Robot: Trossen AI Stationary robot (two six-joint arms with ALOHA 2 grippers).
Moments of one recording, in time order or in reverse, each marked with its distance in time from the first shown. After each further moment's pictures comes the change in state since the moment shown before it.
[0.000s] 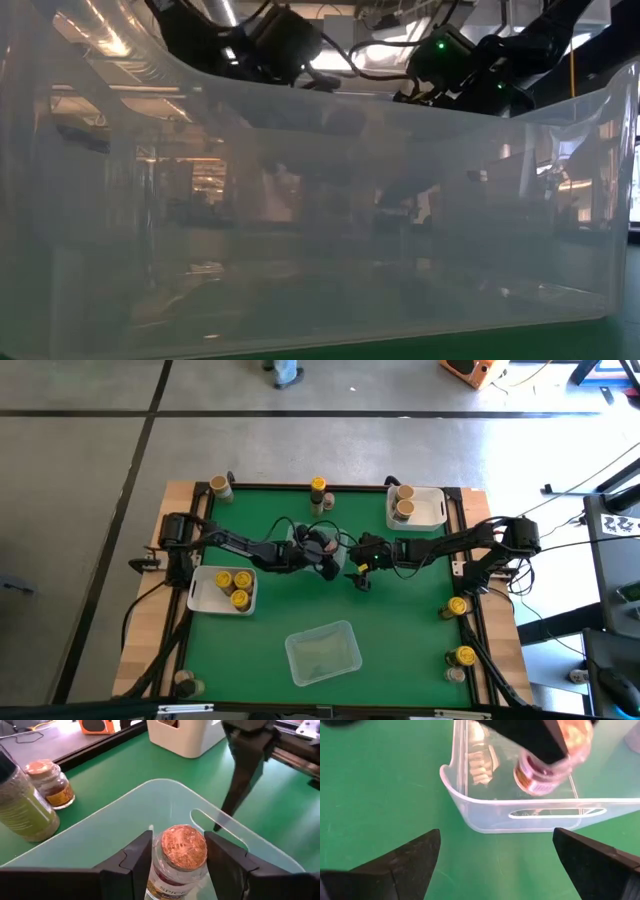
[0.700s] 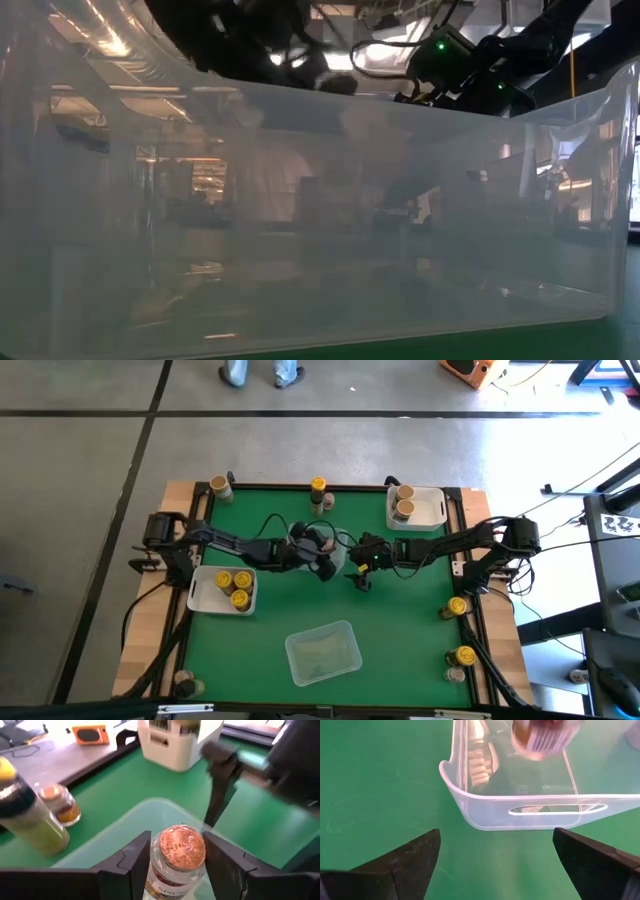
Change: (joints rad) left arm -0.025 -0.118 0.000 -0.076 -0.003 0.062; right arm 0.000 0.000 0.000 -0.010 0.000 0.000
